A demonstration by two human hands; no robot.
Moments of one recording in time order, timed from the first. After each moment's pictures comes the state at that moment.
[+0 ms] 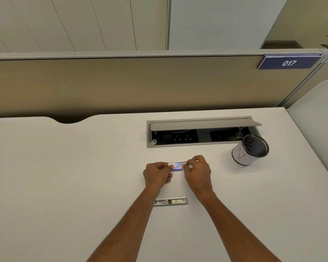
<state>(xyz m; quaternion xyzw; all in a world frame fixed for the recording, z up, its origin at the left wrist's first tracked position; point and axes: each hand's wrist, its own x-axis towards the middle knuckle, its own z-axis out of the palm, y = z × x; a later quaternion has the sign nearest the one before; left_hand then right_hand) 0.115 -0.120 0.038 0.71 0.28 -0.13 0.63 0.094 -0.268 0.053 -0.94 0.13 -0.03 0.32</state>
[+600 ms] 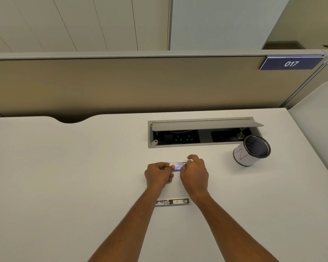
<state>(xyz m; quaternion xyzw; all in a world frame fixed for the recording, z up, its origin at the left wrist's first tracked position) 0.112 -0.121 0.042 0.72 0.28 -0.12 0.63 0.096 -0.247 0.056 -0.96 0.13 -0.01 0.24</state>
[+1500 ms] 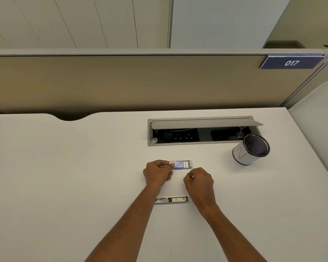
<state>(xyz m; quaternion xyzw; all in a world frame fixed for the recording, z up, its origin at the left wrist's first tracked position) 0.111 -0.121 0.049 0.70 0.29 -0.12 0.64 0.057 -0.263 0.057 -0.95 0.11 -0.07 0.28</state>
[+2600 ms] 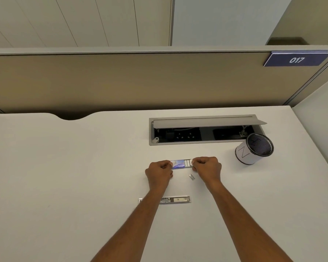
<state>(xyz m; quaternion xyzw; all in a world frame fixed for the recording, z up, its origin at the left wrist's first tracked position) 0.104 -0.126 0.045 0.74 0.27 -0.06 0.61 0.111 -0.289 0.061 -0.82 0.27 0.02 0.50</state>
